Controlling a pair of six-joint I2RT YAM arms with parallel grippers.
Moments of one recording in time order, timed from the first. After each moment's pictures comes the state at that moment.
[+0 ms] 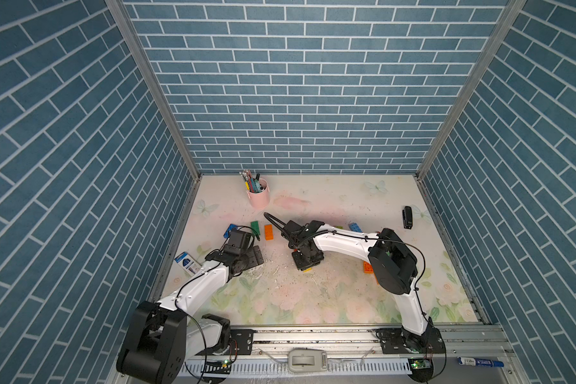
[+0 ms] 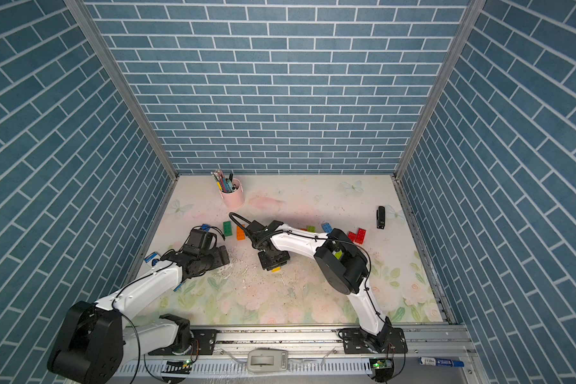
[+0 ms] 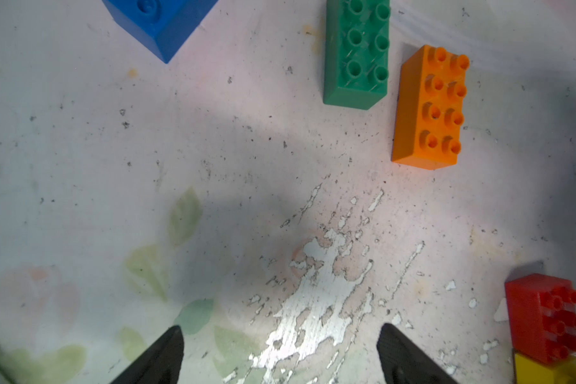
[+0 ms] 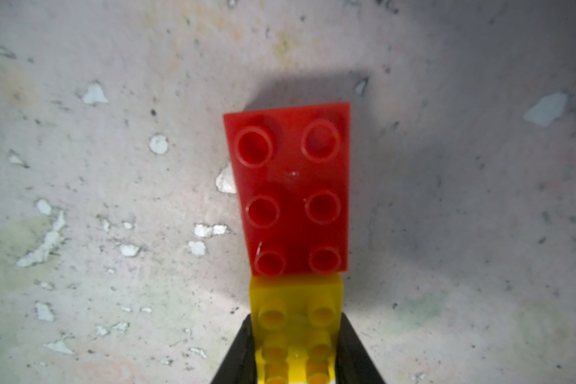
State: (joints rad) left arm -0.28 1.18 0.56 -0.45 -0.08 -0.61; right arm 1.02 2.11 1.60 -0.96 0.00 0.54
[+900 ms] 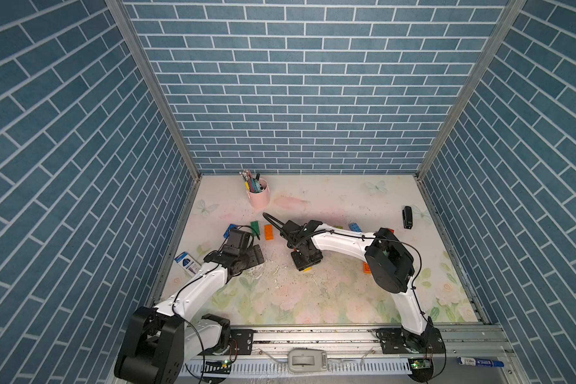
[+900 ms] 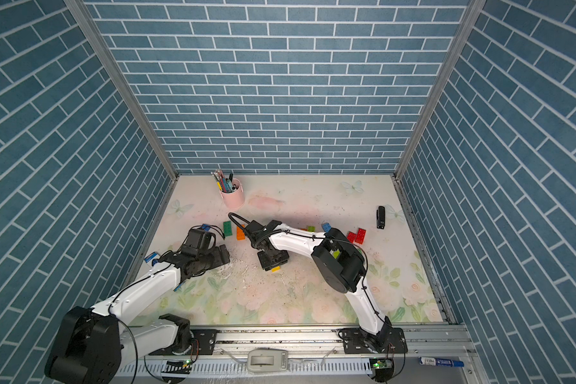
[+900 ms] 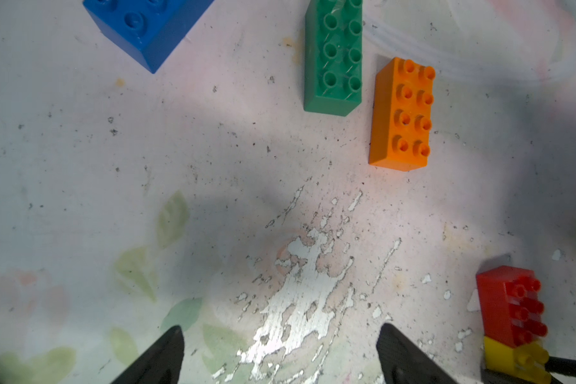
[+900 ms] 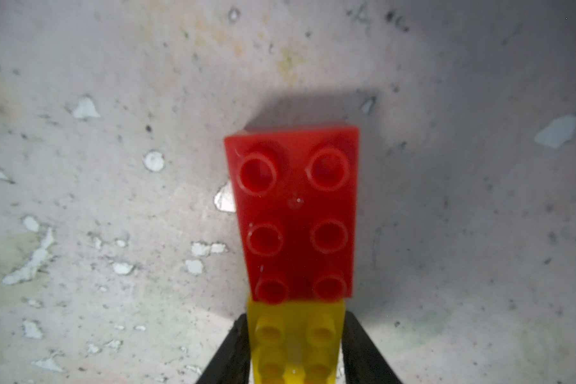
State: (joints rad) left arm -0.28 1.14 0.56 -0.45 -0.06 -0.60; right arm 1.02 2.14 1.63 -0.96 0.01 0.53
